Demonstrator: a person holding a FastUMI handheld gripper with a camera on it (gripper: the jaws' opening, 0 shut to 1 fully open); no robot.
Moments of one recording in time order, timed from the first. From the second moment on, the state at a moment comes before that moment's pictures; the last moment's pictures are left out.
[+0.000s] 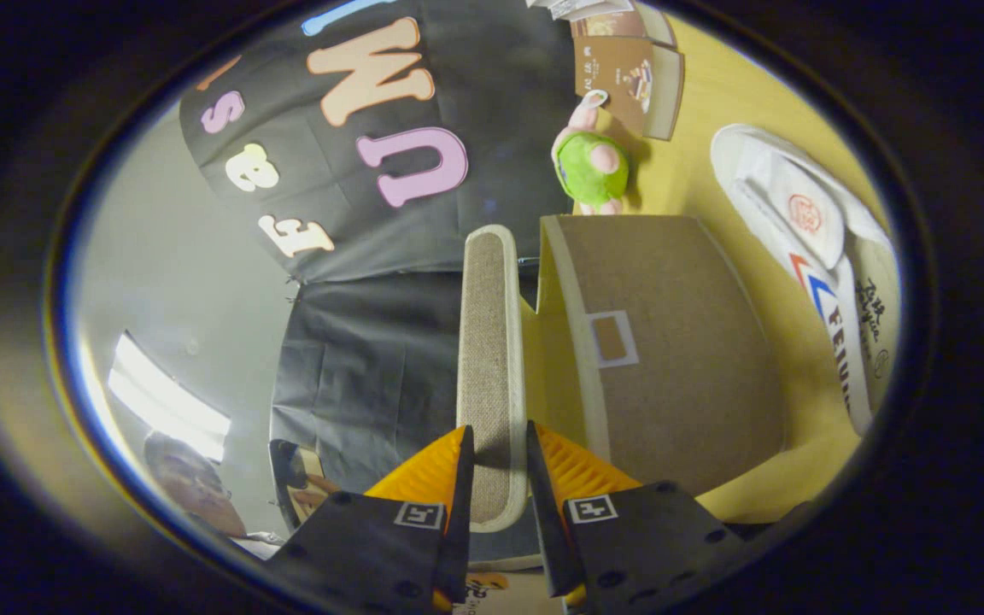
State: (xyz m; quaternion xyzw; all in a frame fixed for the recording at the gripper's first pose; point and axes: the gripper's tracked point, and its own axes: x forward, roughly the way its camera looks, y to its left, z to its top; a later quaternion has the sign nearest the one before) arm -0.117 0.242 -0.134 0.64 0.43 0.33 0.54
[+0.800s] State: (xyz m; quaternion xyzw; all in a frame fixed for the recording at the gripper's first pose) arm -0.116 0.253 -0.089 0.53 0.41 0.38 0.63
